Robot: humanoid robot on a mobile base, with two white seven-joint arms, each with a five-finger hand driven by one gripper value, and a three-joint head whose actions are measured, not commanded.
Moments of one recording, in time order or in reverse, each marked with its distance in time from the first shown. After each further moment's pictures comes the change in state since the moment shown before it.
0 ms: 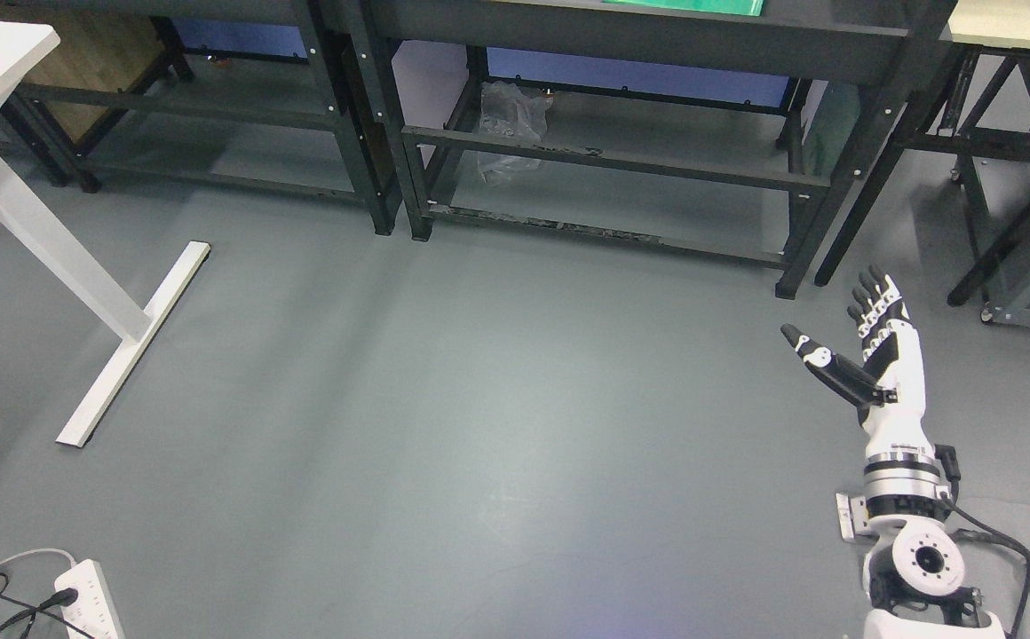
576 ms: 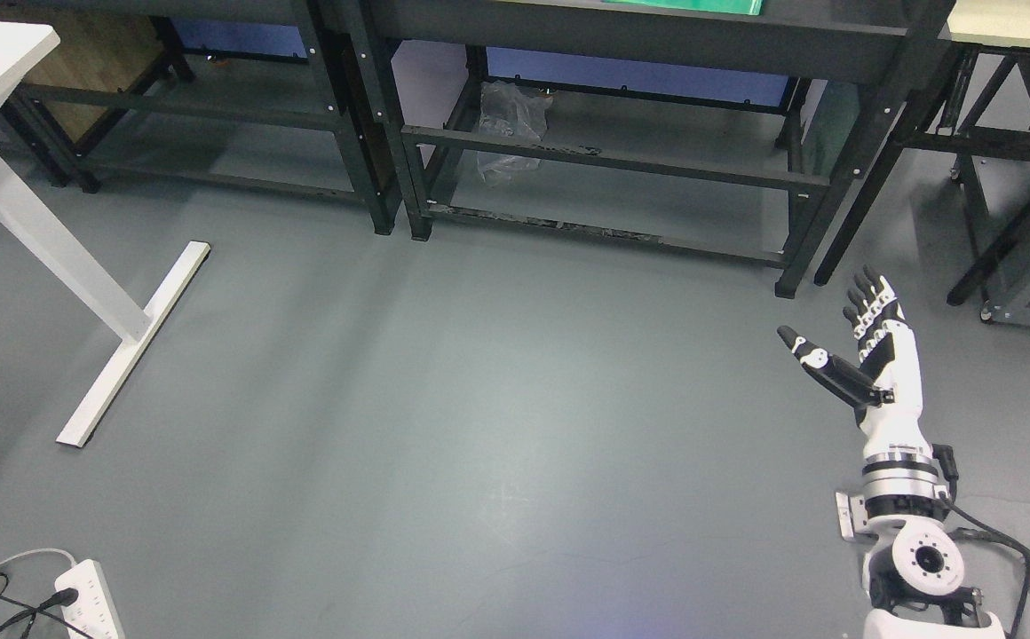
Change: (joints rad) left arm 0.000 0.000 0.000 0.000 0.000 0.000 0.000; right arm 0.000 0.000 0.000 0.001 0.000 0.005 0.002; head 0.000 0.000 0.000
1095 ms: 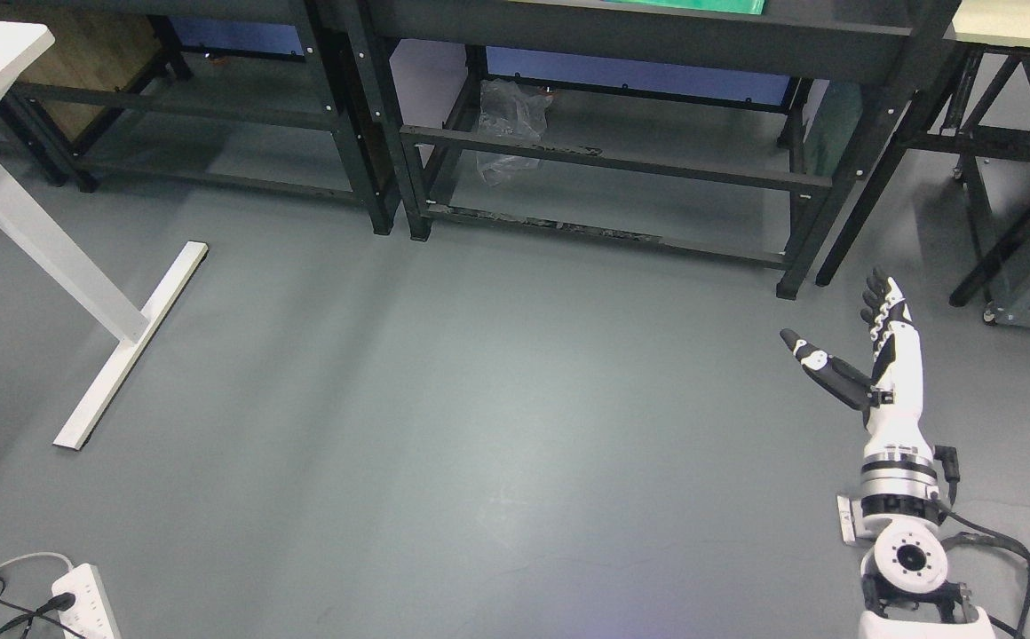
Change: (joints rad) left arm 0.000 0.000 0.000 0.000 0.000 0.000 0.000; right arm 0.000 0.000 0.037 0.003 0.189 0.008 -0.138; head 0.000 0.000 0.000
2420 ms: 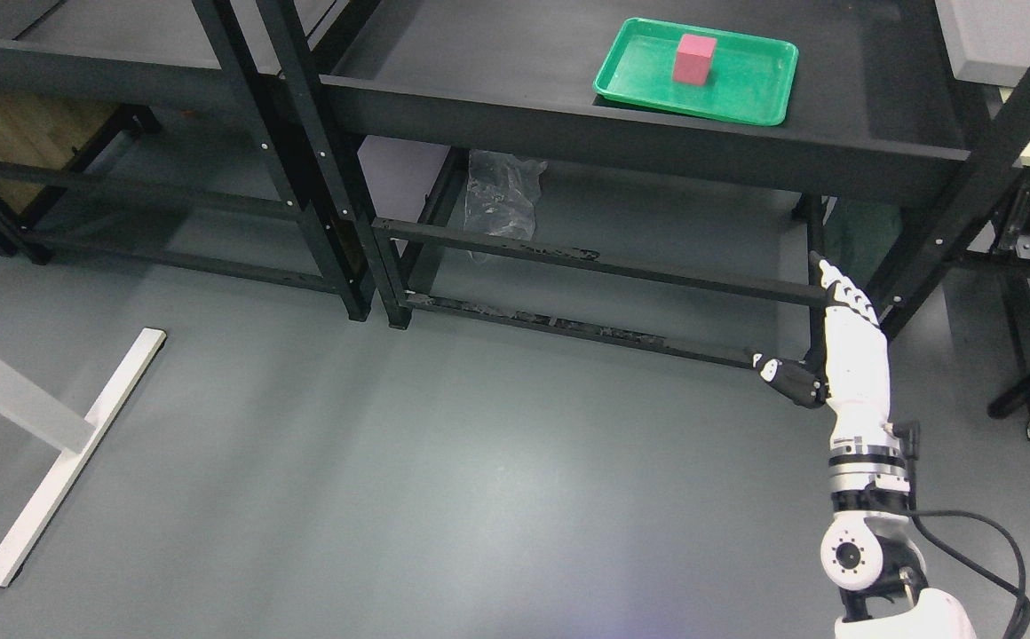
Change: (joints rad) left arm 0.000 0.000 0.000 0.000 0.000 0.000 0.000; right arm 0.000 0.000 0.065 -0.038 0.696 0.029 -0.067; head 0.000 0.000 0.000
